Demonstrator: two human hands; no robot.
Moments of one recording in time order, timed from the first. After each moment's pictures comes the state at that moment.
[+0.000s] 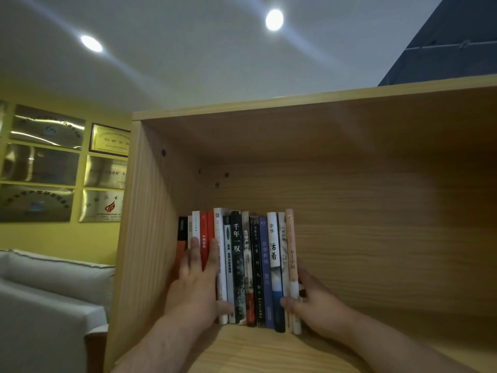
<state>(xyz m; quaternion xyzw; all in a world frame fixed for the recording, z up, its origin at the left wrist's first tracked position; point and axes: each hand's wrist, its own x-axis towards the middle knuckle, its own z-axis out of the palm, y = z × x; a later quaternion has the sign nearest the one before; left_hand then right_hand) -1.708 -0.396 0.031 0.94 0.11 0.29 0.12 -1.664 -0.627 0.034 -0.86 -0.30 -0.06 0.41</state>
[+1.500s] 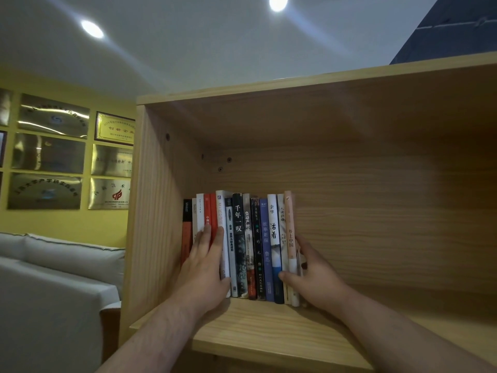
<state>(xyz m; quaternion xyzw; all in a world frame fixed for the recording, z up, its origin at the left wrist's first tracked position) -1.719 -0.396 0.013 0.92 0.03 0.35 0.18 -1.665 -0.626 0.024 -0.84 -0.29 -0.14 0.44</state>
